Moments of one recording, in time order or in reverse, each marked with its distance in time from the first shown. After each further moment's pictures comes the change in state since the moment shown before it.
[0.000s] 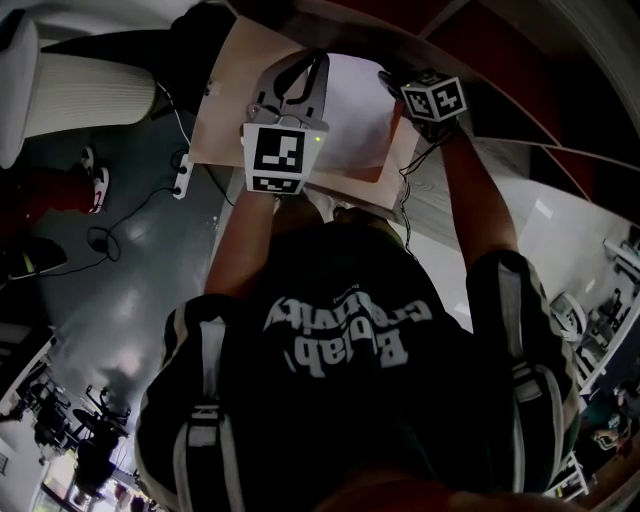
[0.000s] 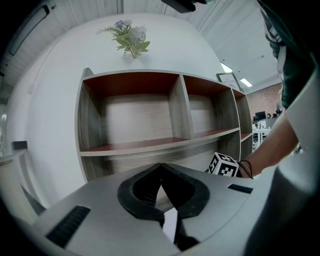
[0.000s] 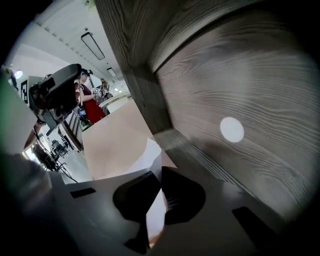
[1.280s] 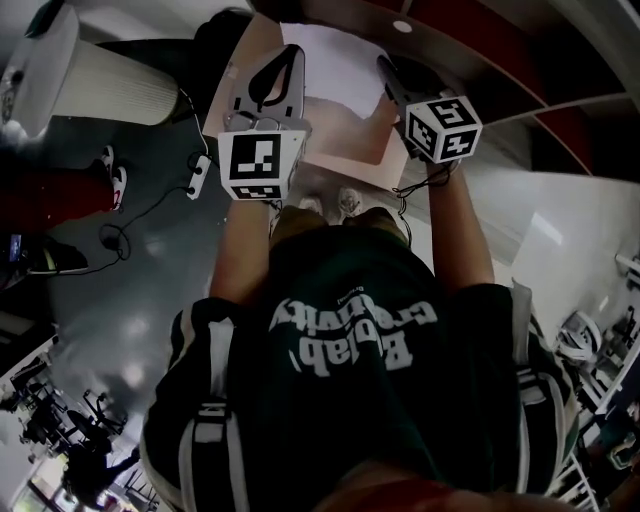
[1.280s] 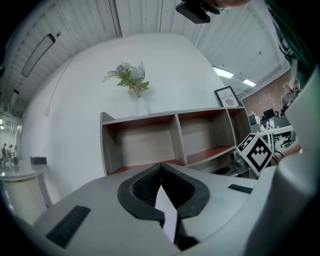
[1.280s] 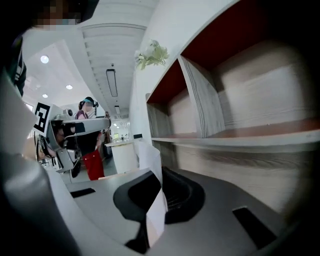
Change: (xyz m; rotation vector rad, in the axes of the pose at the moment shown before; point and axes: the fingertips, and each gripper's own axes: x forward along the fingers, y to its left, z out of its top) left arm -0.121 -0.030 0.077 0.039 -0.136 0.133; right arm -0.172 0.147 0.082 -0.089 -0.578 -0.140
